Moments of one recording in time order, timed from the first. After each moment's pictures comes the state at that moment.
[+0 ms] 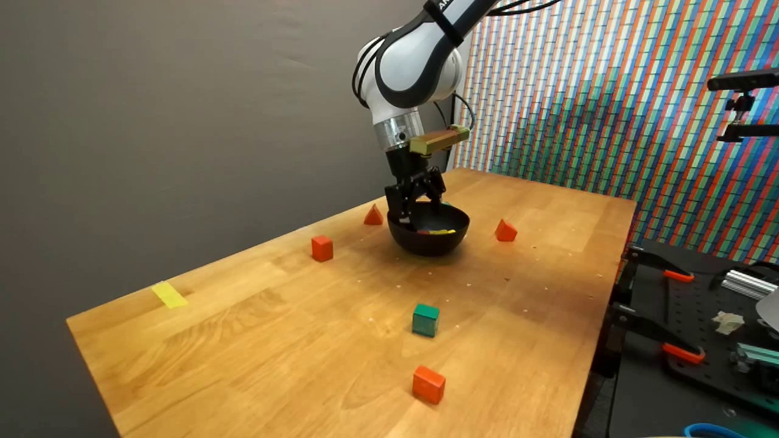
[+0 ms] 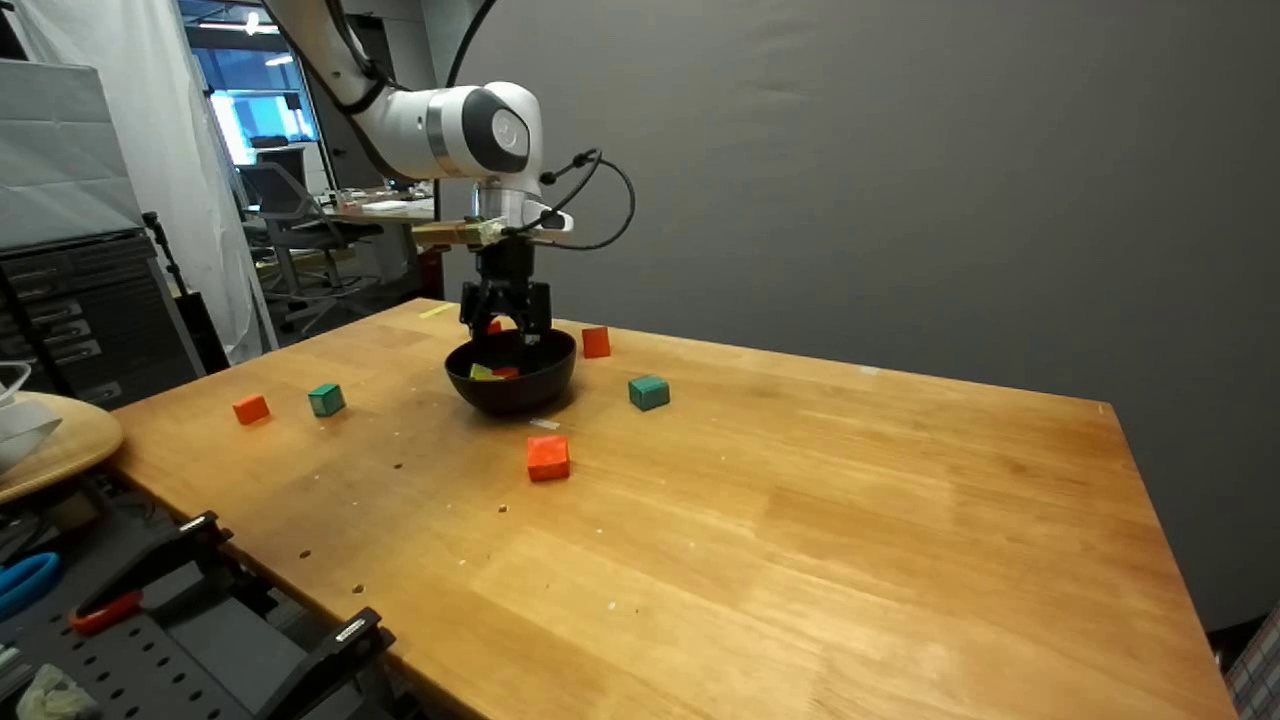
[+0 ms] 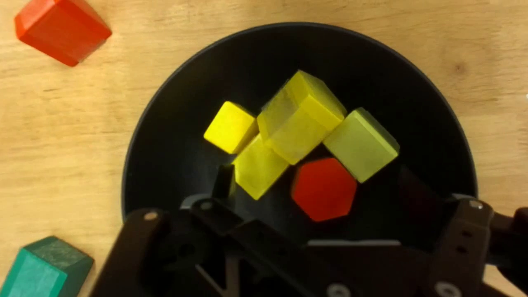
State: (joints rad) arm 0.17 0.68 0.03 -1.71 -0.06 2.04 0.27
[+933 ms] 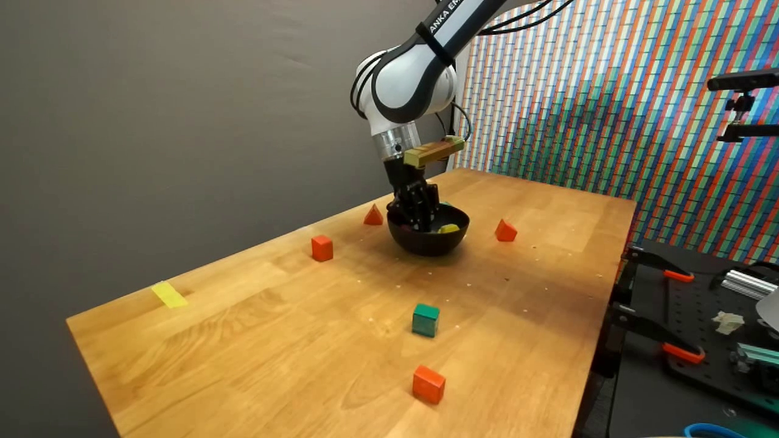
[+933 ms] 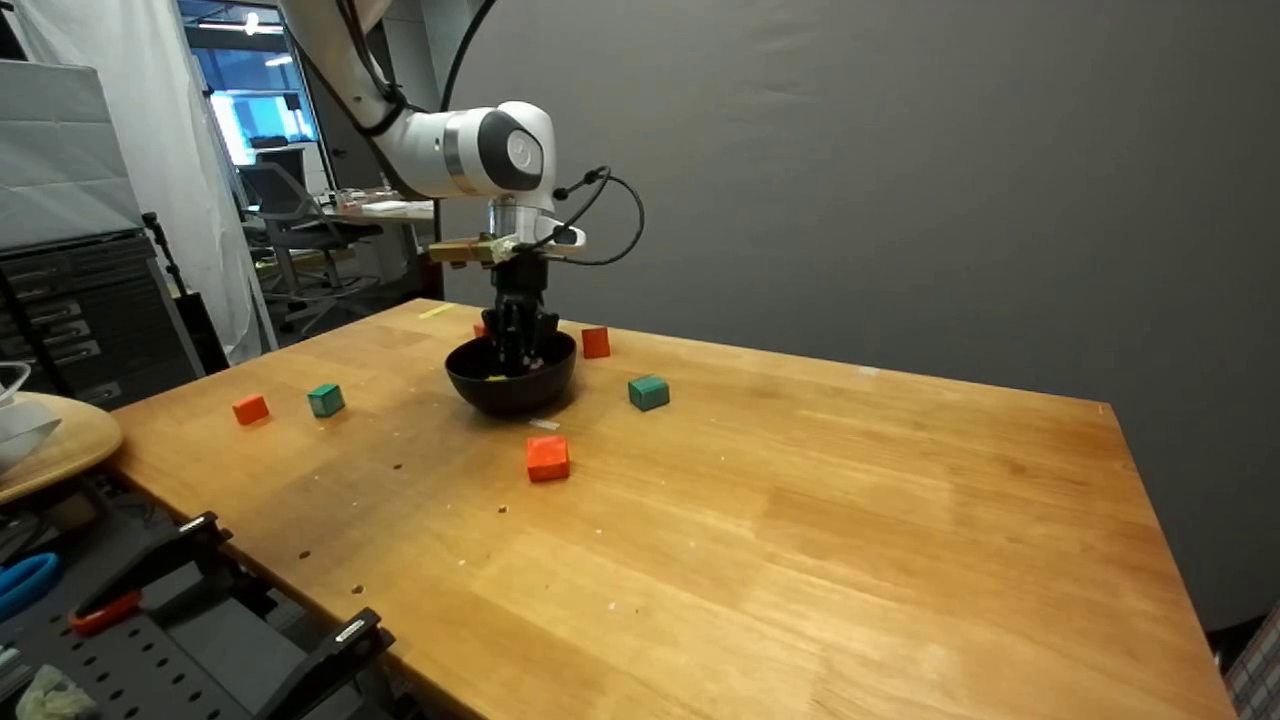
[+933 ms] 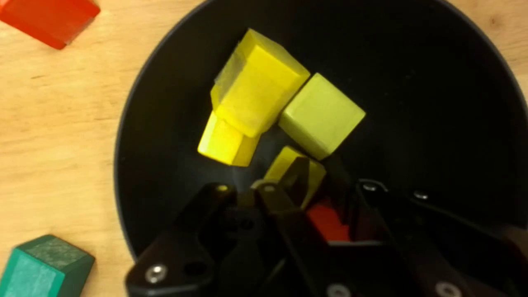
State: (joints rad) arm 0.18 0.75 0.01 -1.65 -0.05 2.05 0.30
